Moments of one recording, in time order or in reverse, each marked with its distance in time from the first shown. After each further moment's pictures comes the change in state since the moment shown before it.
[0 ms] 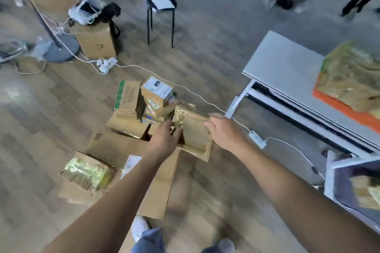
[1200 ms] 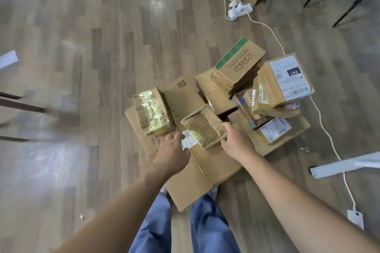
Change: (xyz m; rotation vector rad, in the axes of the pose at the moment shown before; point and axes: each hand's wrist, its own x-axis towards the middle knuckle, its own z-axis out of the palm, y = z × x) left_hand 0.039 -0.207 0.015 0.067 0.139 -0.698; right_hand 0.204 -0.036 0.285 -0.260 -0.562 -0.389
